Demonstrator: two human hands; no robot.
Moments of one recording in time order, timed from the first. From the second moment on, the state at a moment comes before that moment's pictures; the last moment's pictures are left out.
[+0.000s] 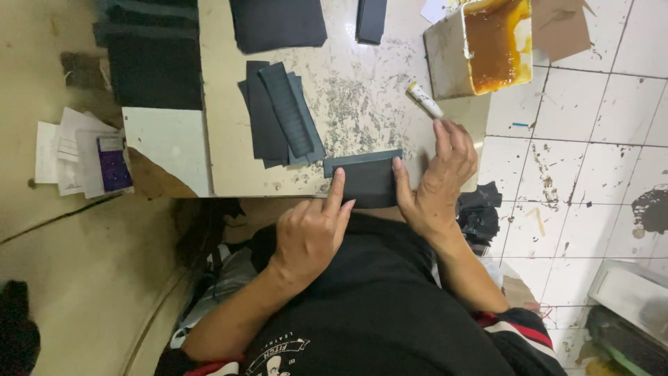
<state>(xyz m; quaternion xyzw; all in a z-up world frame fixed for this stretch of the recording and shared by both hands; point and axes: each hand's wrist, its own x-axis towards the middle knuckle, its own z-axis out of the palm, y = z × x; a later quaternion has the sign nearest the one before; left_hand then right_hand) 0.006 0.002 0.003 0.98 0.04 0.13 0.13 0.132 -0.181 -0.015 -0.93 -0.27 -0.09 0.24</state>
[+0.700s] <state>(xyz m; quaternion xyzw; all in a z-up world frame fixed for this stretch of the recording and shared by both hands) 0.064 0.020 0.015 0.99 0.01 0.06 0.16 0.160 -0.202 -0.046 -0.86 -0.29 -0.20 0.37</state>
